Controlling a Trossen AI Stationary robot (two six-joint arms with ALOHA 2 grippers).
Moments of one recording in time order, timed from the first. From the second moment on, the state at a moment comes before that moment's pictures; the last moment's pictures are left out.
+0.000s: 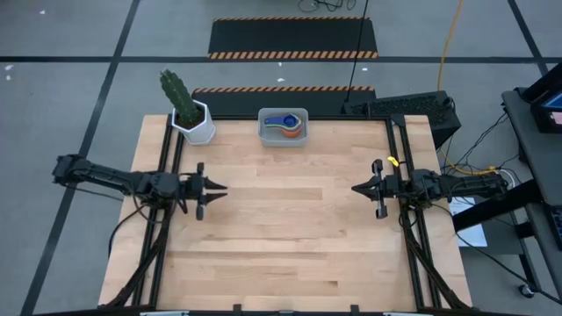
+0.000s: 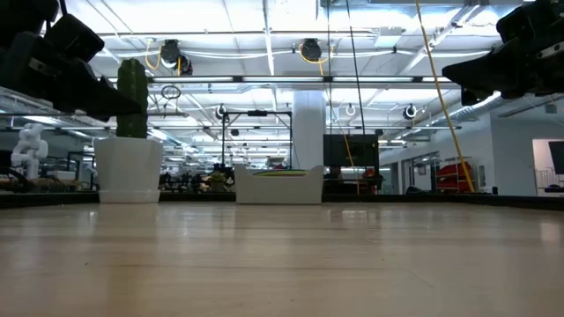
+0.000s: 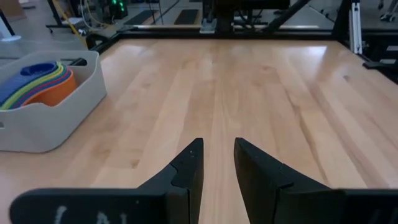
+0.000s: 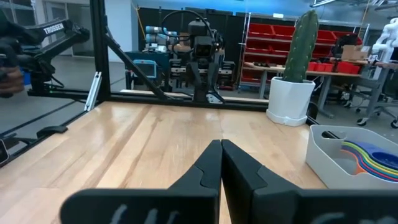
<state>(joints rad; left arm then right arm) -0.18 0.40 0.10 0.03 -0.24 -0.05 0.10 0.02 0.01 0.01 0.10 -0.06</state>
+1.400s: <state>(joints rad) -0.03 0.02 0.01 0.02 -0.08 0.12 0.10 0.02 0.01 0.02 0.10 -0.07</state>
